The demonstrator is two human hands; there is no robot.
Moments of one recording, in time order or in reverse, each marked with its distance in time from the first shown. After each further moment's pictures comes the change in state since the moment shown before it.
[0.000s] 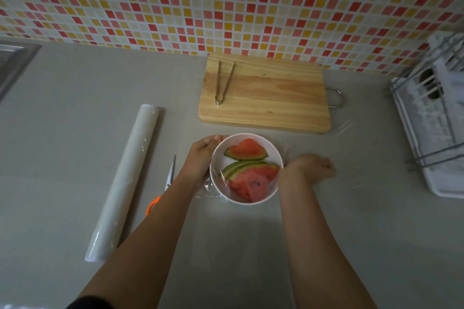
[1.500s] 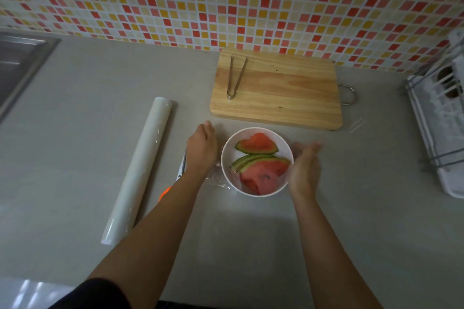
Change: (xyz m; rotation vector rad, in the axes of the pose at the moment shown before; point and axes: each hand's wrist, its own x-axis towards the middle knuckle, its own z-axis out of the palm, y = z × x) left_hand 0.005 0.004 -0.009 0.659 0.503 0.118; right_hand -0.009 0.013 -0.040 -0.959 -0.437 -0.314
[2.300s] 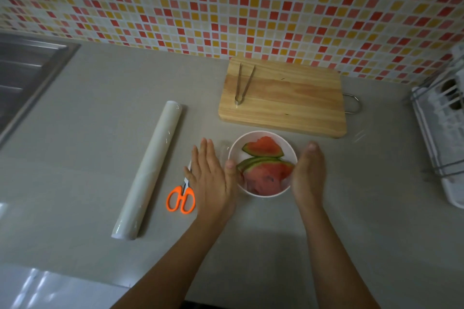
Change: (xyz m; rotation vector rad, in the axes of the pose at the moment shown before) left_hand -0.091 -0.021 -0.006 0.208 0.118 0.287; right_hand -0.014 -0.008 -0.008 -0.134 -0.077 -0.314
